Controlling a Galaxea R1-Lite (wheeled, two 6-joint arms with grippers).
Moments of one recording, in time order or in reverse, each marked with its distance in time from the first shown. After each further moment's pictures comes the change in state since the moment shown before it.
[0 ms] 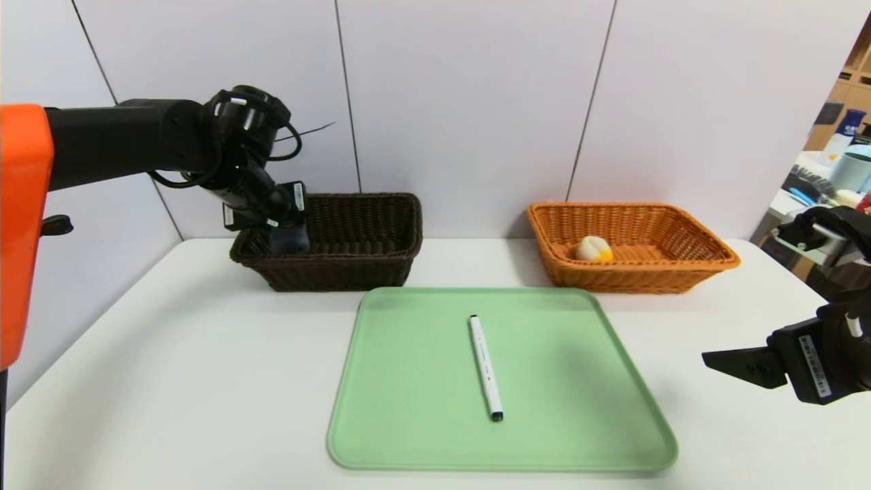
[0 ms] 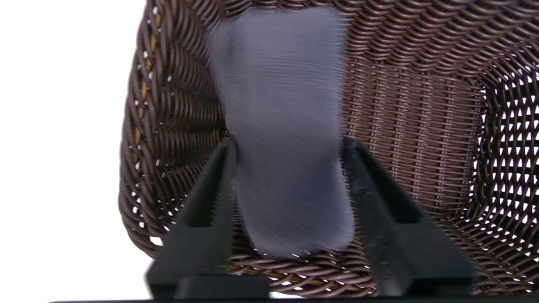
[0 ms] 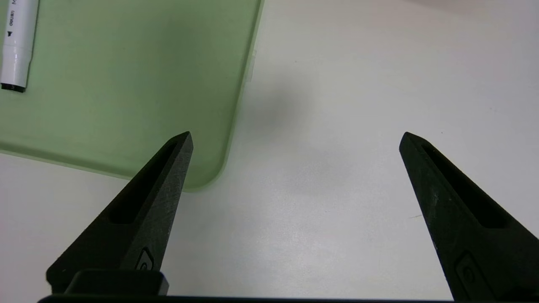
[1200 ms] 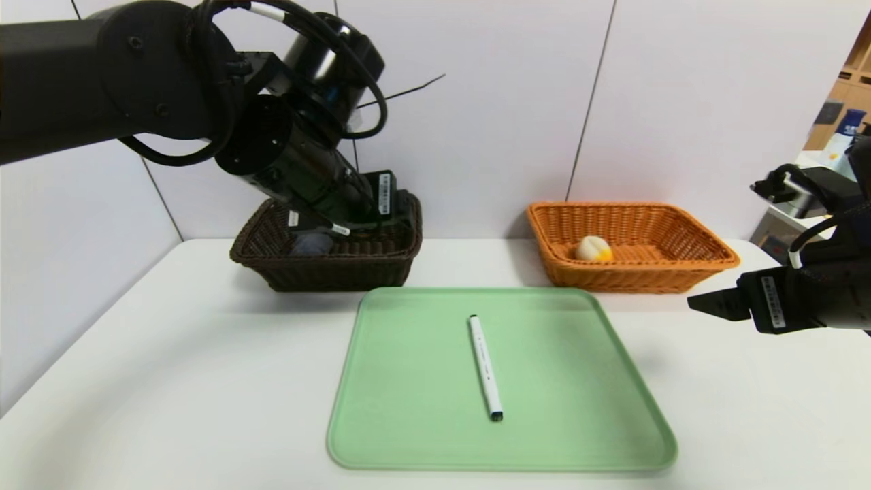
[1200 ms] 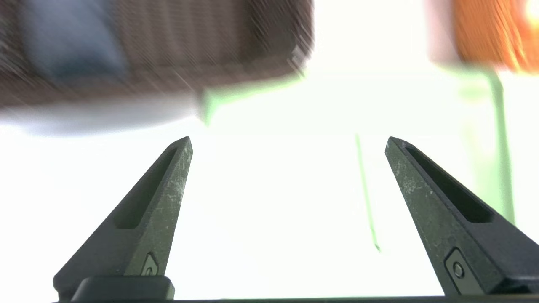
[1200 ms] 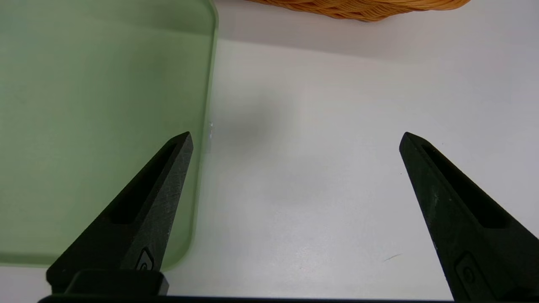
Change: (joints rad) left arm -0.433 -0.194 0.005 0.191 0.005 -0.122; right arm -0.080 0.126 -0.079 -0.117 -0.058 0.004
